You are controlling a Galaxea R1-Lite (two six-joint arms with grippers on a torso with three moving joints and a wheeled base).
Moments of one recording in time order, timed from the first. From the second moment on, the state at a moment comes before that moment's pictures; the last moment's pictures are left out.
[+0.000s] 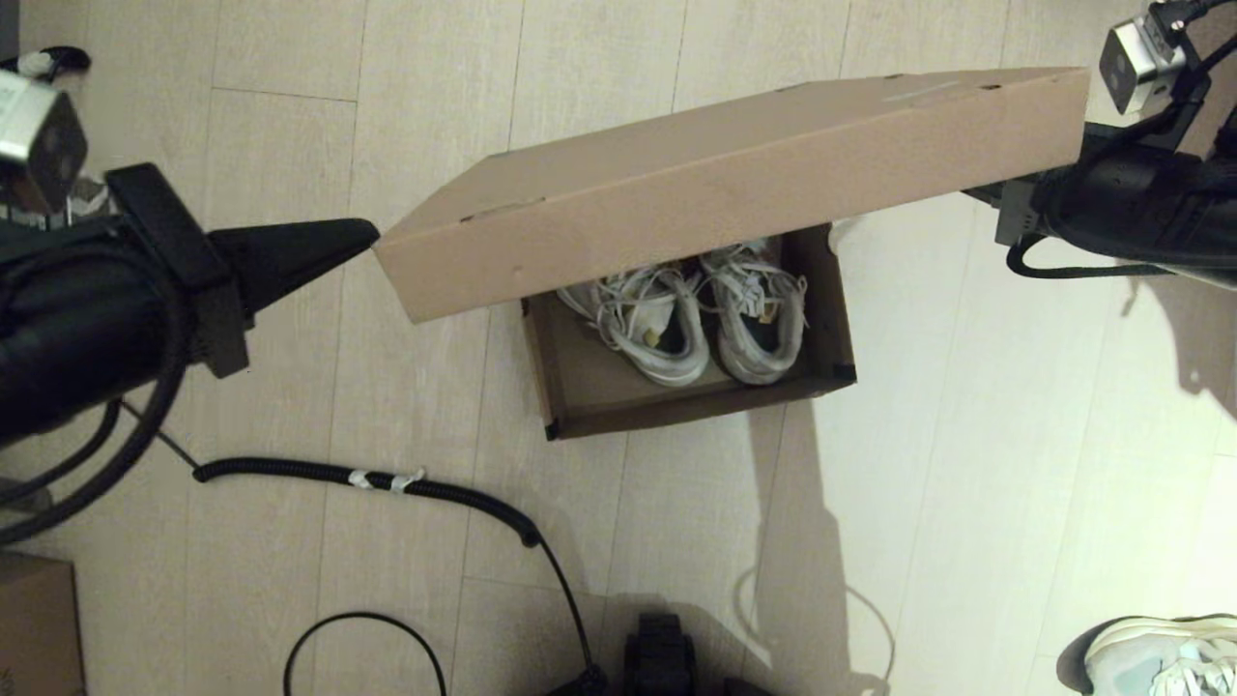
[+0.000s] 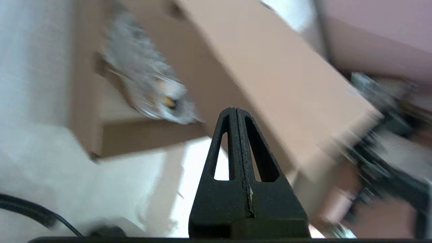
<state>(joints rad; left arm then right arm) -0.35 1.21 -0.84 -0.49 -0.28 -0.67 0.14 1.60 -1.24 -0.55 0.60 0.67</state>
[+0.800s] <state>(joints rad) -0.48 1.09 -0.74 -0.48 -0.44 -0.68 0.19 1.83 -1.72 -0.34 0.57 0.66</state>
